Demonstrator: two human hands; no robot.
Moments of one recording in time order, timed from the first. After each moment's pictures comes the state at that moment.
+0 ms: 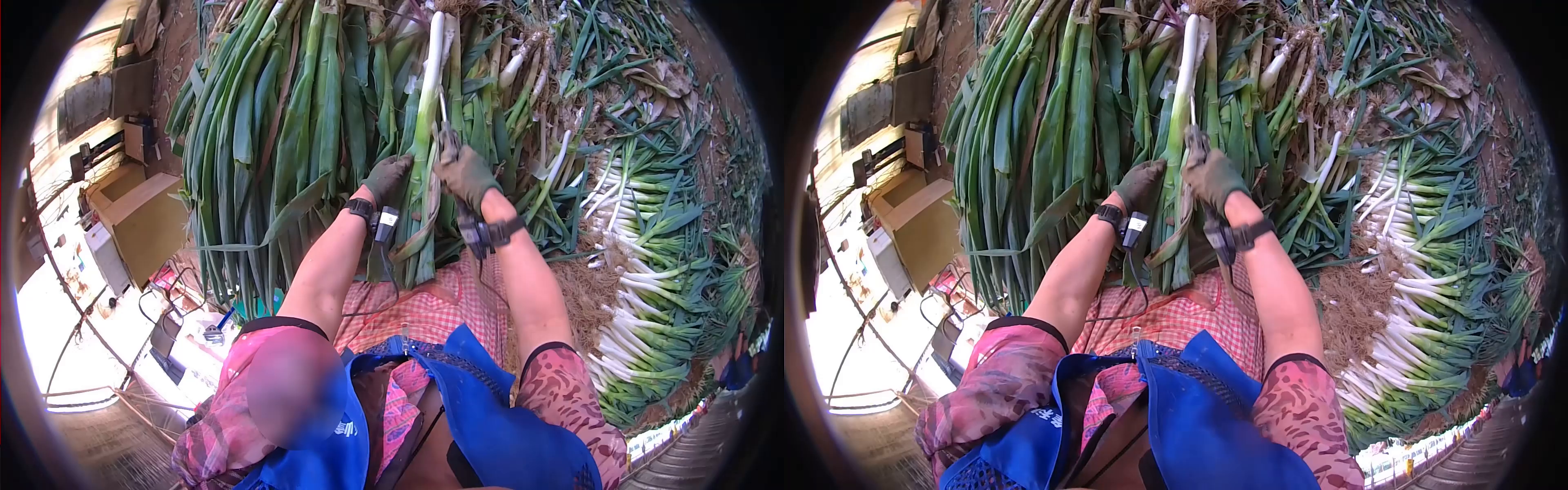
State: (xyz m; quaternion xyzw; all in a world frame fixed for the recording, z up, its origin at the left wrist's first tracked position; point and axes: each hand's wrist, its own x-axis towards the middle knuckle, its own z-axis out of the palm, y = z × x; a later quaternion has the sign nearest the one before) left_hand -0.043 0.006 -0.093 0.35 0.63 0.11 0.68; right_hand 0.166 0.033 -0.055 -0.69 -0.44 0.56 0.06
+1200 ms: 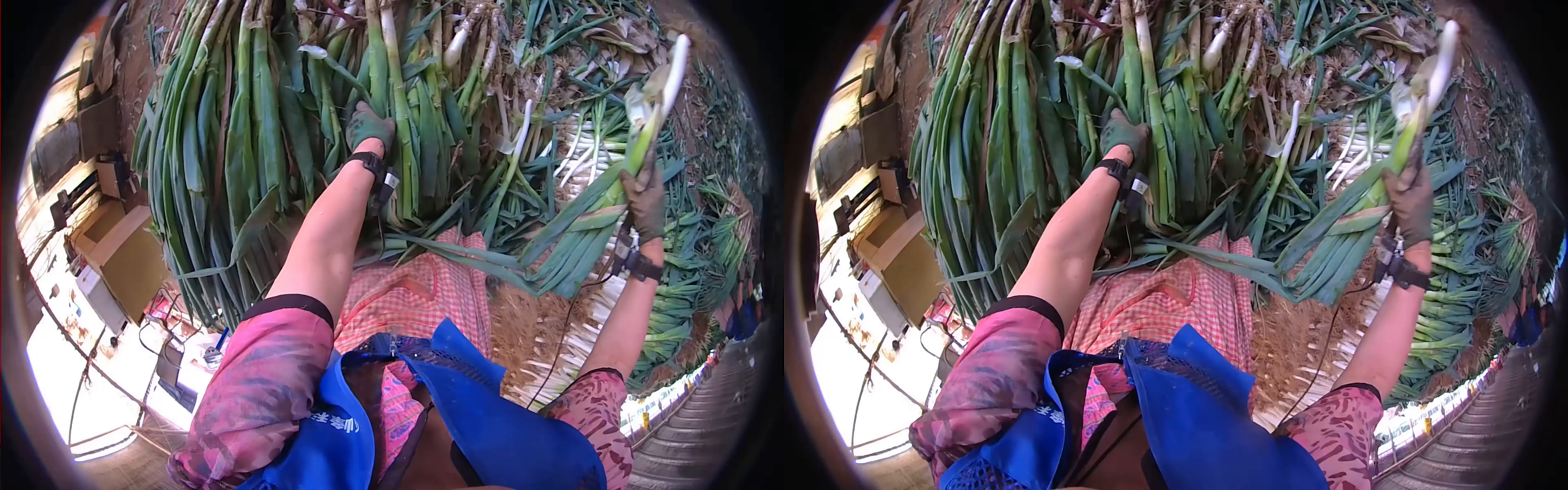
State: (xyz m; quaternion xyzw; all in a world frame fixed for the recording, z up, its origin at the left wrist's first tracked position) left_hand 0.053 0.093 -0.116 0.48 0.78 -0.09 0.38; right_hand 0.538 0.004 0.089 -0.80 -0.53 0.25 0.15
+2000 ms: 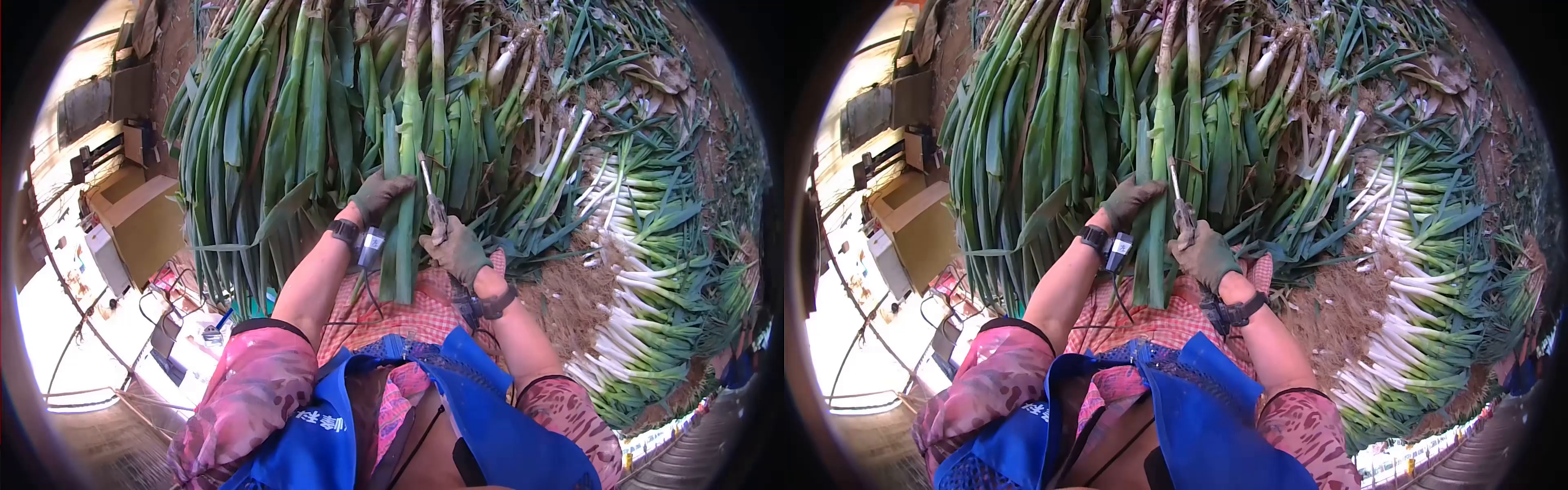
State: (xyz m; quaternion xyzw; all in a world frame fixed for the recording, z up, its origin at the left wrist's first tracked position) left_hand -0.016 -0.004 -0.021 0.13 0.60 0.19 0.77; right_hand 0.190 -0.069 0.030 -0.64 -0.45 0.62 0.00
